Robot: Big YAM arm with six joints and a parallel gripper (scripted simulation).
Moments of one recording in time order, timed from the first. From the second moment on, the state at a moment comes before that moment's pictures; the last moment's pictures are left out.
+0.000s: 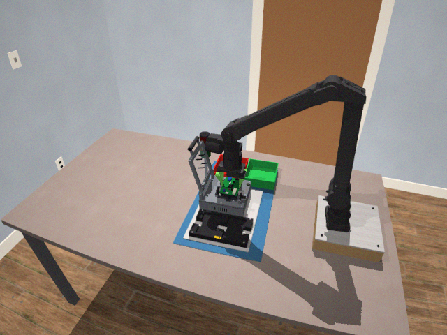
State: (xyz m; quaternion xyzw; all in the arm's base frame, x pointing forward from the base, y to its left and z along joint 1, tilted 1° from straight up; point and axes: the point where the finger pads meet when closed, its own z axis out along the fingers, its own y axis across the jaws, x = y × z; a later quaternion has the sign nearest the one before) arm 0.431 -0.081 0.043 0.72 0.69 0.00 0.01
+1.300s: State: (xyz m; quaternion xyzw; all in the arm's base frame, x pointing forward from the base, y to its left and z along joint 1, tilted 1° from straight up) arm 0.432 -0.082 0.041 0.72 0.69 0.00 0.01
